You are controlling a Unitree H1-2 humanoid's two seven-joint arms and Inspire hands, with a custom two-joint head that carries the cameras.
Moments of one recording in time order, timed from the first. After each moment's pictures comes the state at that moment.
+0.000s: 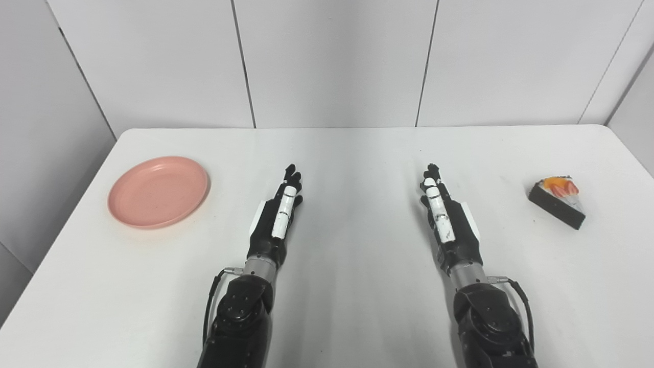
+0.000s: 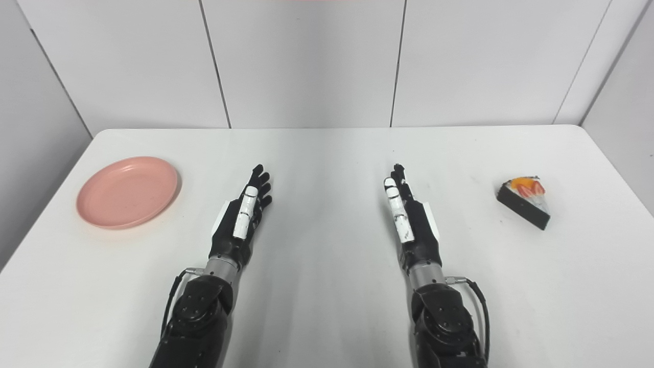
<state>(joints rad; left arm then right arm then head) -0.31 -0.05 -0.01 0.26 -0.02 -0.01 -0.05 -0.29 0.03 0.02 0.12 0.03 0.07 0.01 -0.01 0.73</state>
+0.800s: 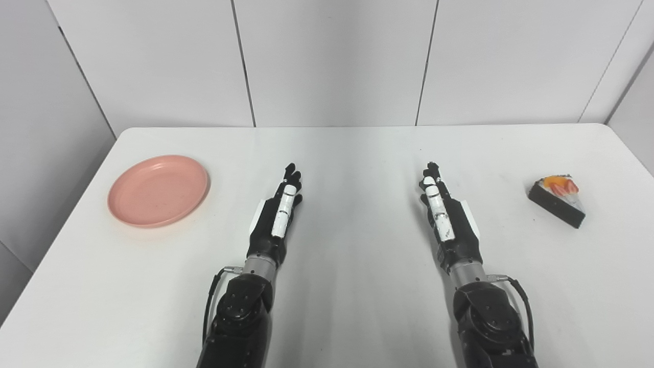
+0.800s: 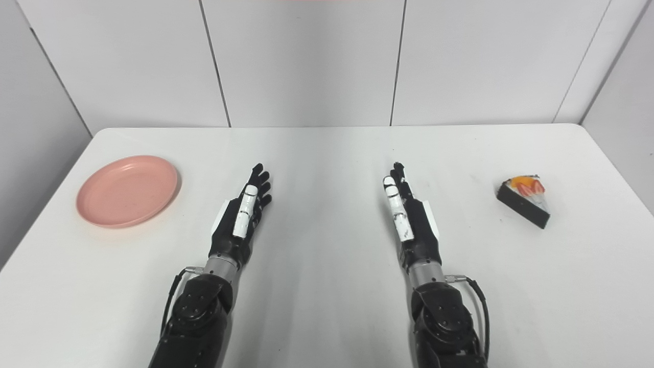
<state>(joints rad) -0.31 -0.05 -0.01 0.26 -0.03 -0.01 -0.05 -0.29 0.03 0.02 0.12 0.03 0.07 0.01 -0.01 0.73</state>
